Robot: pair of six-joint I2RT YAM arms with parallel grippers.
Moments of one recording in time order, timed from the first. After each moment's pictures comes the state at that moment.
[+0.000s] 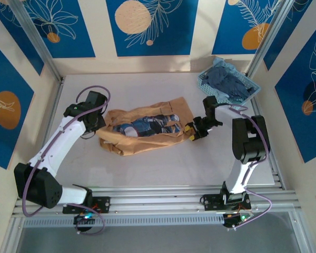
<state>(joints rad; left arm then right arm) -0.30 1.34 1.23 -1.09 -0.39 -0.68 0.14 1.83 1.13 -0.74 -0.59 1.26</state>
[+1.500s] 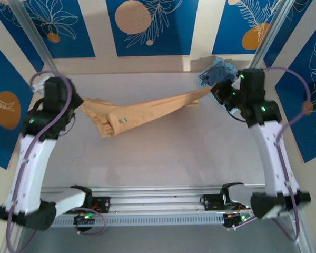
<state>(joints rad) -0.26 1.08 1.60 -1.09 -0.49 -0.80 0.11 1.13 1.47 -0.86 -0.28 0.89</state>
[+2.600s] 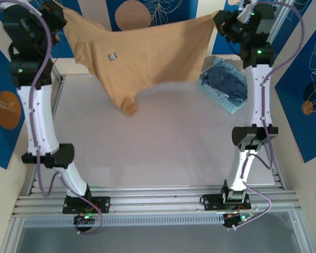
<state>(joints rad) -0.02 1.77 2.64 -0.69 0.02 -0.67 -0.02 2.03 2.62 -0.59 -0.62 0.98</state>
